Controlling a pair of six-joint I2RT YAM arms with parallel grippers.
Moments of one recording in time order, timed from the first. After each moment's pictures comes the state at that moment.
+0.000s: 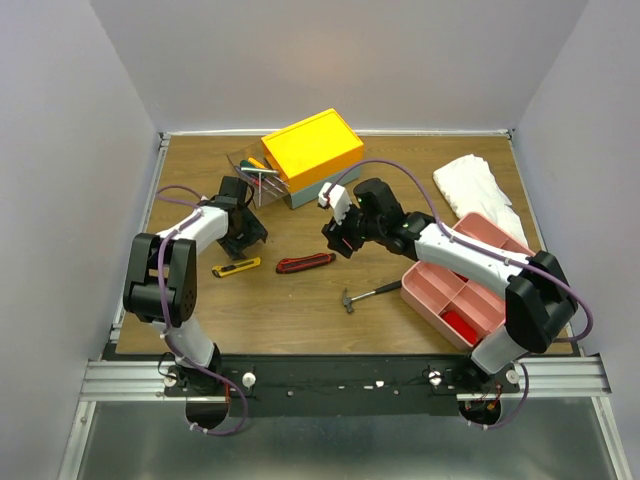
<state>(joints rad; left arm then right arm) -0.16 1.69 1.03 -0.53 -0.03 -0.85 0.74 1.58 1.14 -0.21 -0.22 -0.31</state>
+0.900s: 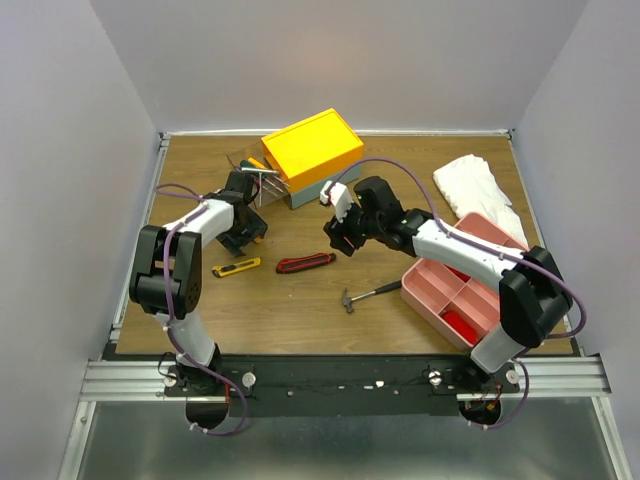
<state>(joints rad) -0.18 1.77 1.12 -0.59 -0.13 -0.98 0.72 1.61 1.15 -0.23 -0.22 -0.30</state>
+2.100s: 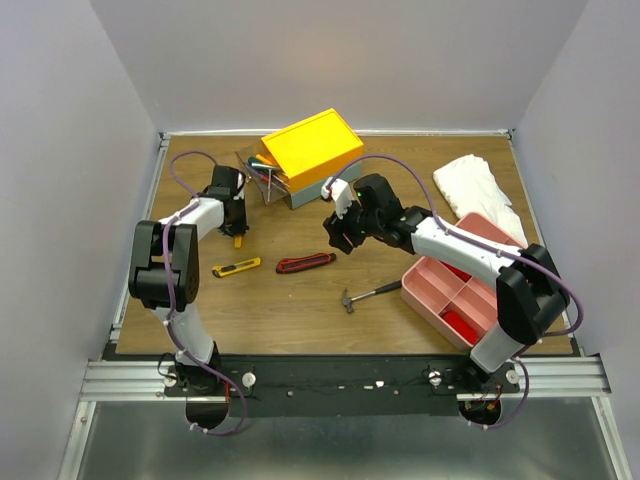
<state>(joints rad) -0.09 1.83 1.15 -0.38 -0.03 -0.19 0.70 1.63 1.18 -0.23 -0.23 -0.25</state>
